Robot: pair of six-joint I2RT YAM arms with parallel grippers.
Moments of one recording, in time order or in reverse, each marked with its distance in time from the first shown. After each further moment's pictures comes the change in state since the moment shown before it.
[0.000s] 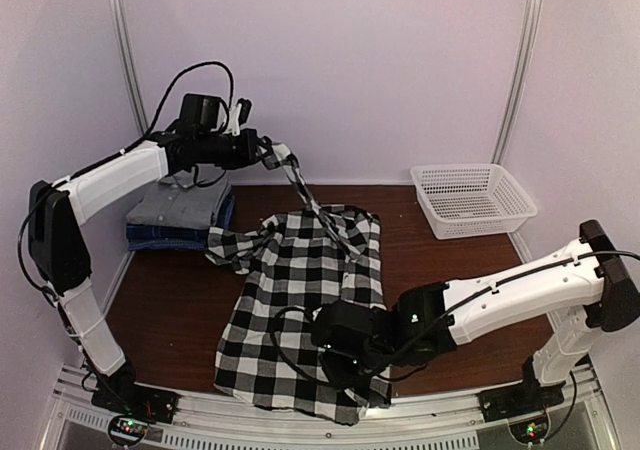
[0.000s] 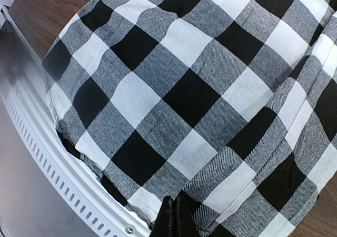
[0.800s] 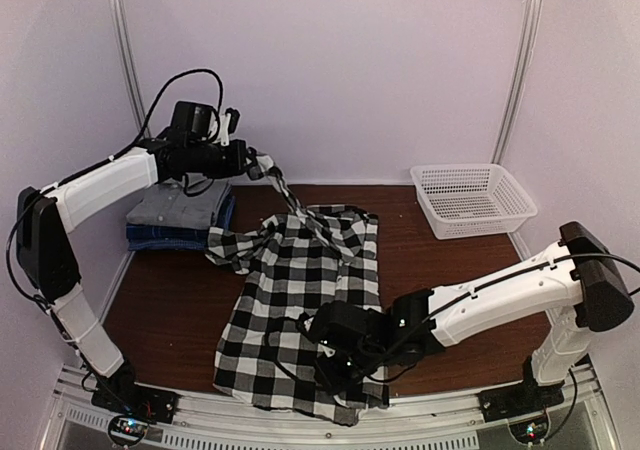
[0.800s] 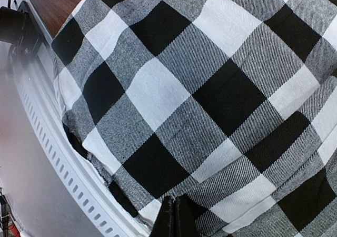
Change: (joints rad) left arm 0.025 -0.082 -0.109 -0.048 -0.122 0.057; right arm -0.055 0.063 -0.075 0.213 -0.217 -0.059
